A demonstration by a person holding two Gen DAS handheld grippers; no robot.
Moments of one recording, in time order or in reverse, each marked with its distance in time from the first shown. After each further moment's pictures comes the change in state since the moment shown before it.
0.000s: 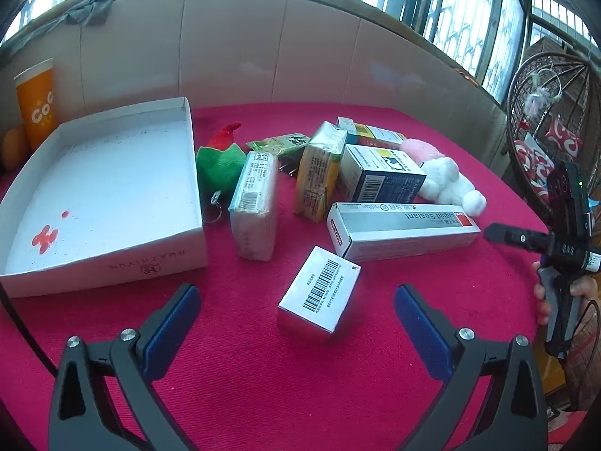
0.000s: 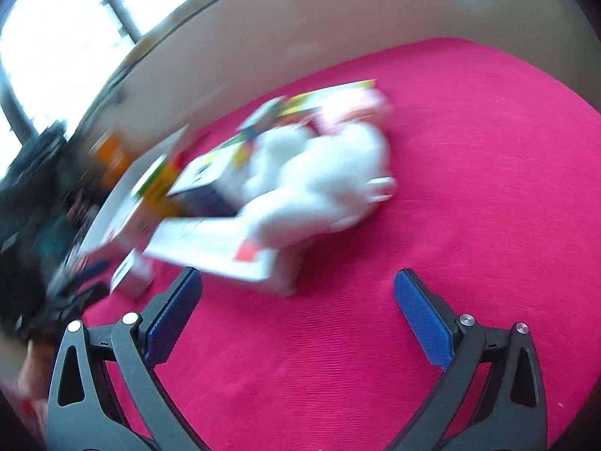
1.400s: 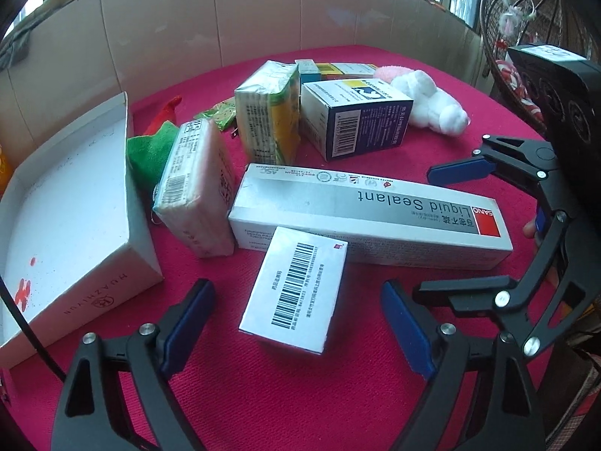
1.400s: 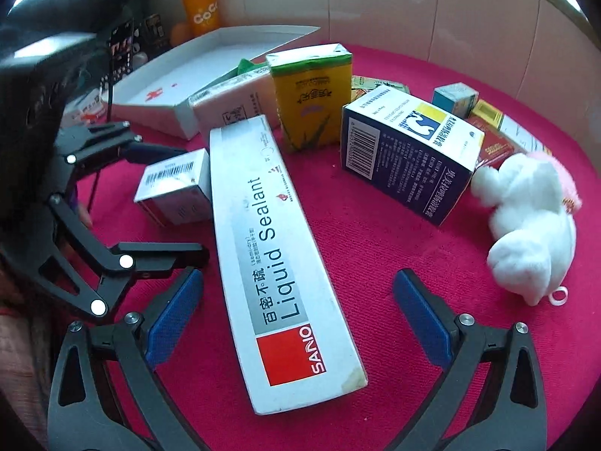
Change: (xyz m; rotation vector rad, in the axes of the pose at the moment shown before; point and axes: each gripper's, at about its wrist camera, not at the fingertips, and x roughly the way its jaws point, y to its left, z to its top) left arm 0.038 -0.014 -0.007 0.236 0.180 0.001; right arm 0.086 0.114 -0.004 -0.550 0.243 -0.050
